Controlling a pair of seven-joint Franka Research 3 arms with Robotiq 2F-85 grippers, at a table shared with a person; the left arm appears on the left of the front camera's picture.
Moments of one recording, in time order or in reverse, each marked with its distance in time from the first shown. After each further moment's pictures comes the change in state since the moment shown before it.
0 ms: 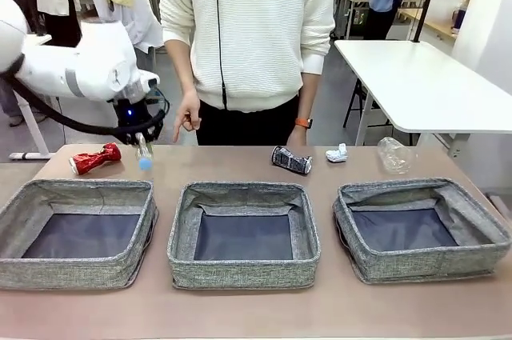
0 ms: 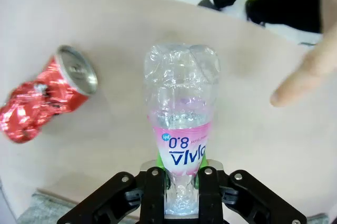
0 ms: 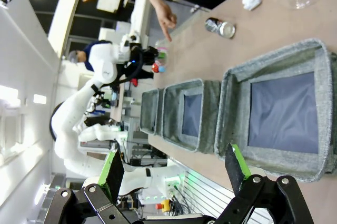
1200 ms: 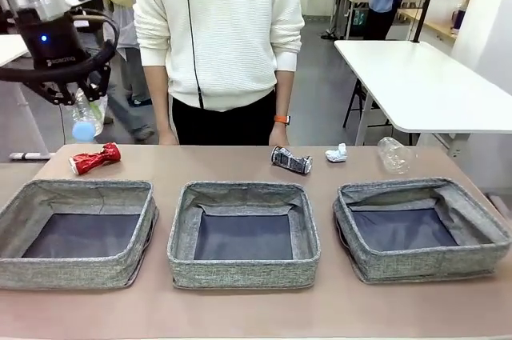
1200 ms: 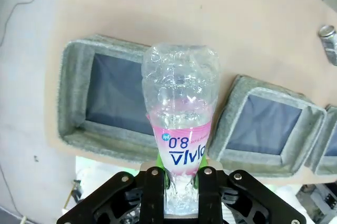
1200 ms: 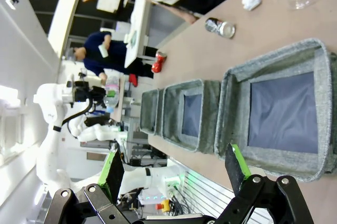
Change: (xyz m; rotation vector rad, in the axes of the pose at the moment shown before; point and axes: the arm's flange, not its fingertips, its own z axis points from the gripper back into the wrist) left arm -0.176 0.032 0.246 -0.037 0.052 0.032; right arm 0.000 0.000 0.001 -0.001 -0.002 0.000
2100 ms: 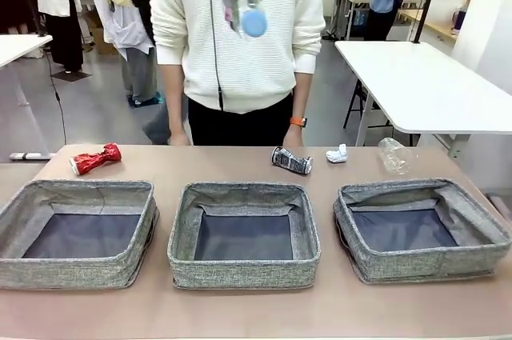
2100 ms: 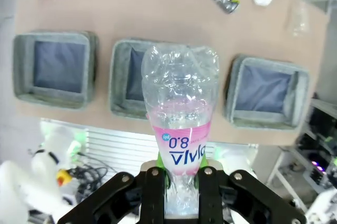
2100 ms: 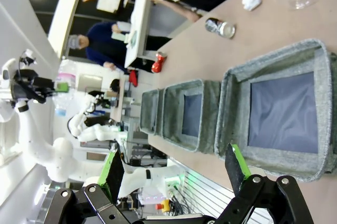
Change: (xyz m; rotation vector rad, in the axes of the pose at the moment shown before) left arm -0.072 -0.282 0.149 -0.024 0.032 -0.076; right arm 0.000 0.000 0.000 0.000 0.000 0.000
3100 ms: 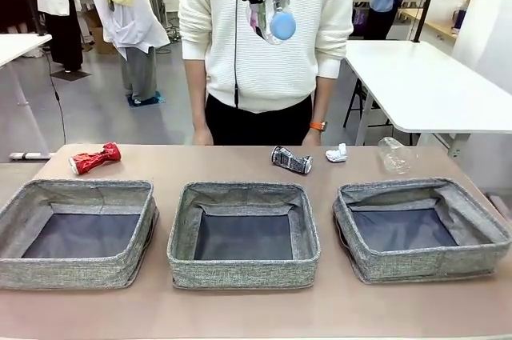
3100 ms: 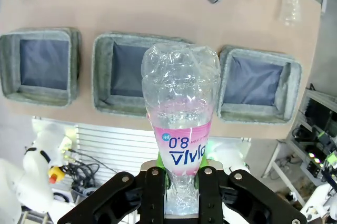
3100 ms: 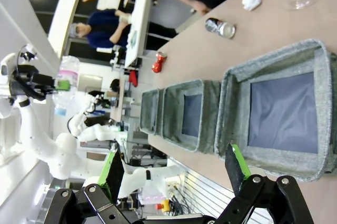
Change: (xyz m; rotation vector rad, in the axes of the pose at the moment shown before) left arm 0.002 -0.027 -0.010 -0.022 0.035 -0.017; right arm 0.000 0.000 0.000 0.000 0.000 0.000
